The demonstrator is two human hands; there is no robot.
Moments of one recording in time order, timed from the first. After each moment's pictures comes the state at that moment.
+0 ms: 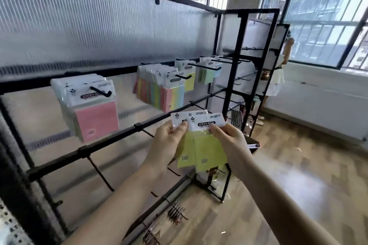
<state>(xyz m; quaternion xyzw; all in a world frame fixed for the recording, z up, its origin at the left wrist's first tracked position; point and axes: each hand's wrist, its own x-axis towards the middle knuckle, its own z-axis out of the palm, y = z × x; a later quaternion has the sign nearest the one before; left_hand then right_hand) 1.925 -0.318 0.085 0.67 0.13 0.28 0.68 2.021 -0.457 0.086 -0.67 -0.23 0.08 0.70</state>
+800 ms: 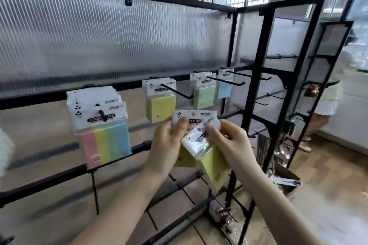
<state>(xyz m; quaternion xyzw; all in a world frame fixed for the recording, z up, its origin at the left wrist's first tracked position) 2.157 -0.333 0.119 0.70 0.13 0.43 0.55 2.268 -0.440 0.119 -0.57 -0.44 0.12 0.68</state>
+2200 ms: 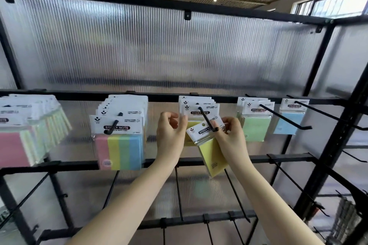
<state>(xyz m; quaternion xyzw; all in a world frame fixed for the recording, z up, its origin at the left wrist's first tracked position) 2.211 -0.238 0.118 0.59 0.42 0.62 0.31 2.356 -0.278 0.113 -0.59 -0.50 0.10 0.62</state>
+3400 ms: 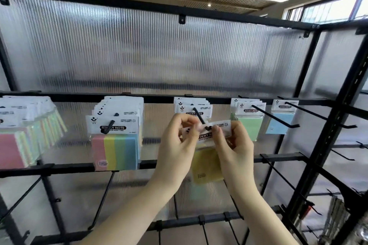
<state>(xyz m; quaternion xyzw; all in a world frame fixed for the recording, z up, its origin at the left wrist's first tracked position) 2.198 -0.323 0.147 0.68 0.23 0.61 0.34 2.313 -0.353 0.133 -0.45 -0.53 0.06 0.72</state>
